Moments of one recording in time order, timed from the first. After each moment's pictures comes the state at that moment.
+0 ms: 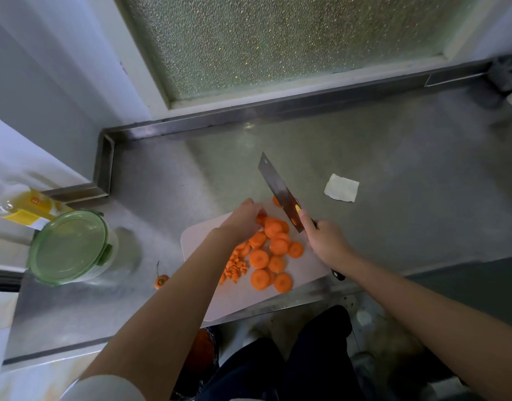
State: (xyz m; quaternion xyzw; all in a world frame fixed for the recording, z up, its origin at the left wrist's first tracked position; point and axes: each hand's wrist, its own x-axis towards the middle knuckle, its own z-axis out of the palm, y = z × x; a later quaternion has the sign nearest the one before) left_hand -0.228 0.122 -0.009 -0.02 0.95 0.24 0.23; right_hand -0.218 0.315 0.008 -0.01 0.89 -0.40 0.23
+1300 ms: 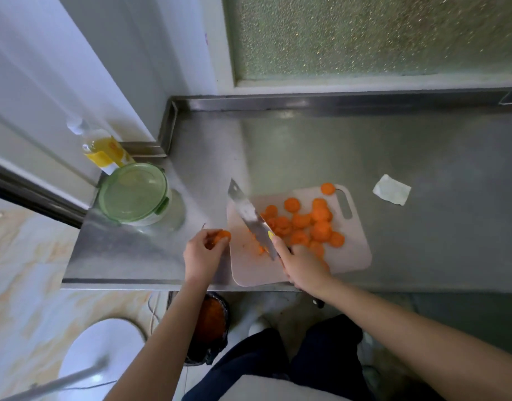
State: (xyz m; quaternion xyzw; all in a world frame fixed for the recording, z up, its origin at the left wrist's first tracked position) left_hand -0.044 0.052 -0.019 -0.42 0.77 0.47 -0.09; right_hand -0.126 0.233 -0.013 -0.12 0.85 -0.38 0.35
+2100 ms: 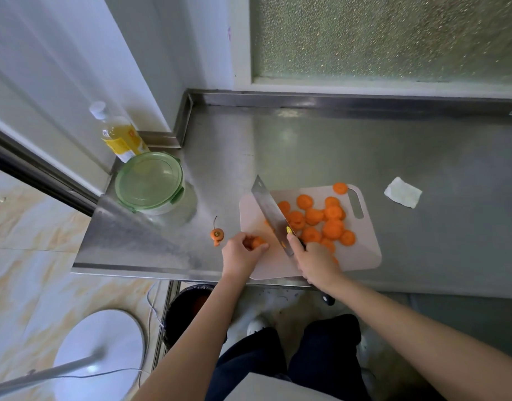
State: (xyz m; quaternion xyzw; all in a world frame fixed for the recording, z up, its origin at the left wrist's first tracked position) left_hand -0.052 0.091 -0.027 -0.40 0.77 0.49 -0.02; right_hand -0.125 0.232 -0.016 -0.09 0.89 -0.31 0.32
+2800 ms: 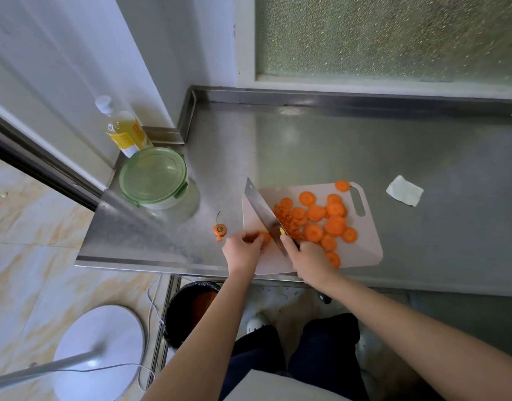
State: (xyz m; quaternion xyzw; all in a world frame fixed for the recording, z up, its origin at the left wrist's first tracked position) left_hand -0.053 0.101 -0.019 -0.47 0.71 0.51 -0.05; right_hand -0.110 0.224 -0.011 -0.15 0.89 -0.31 0.31
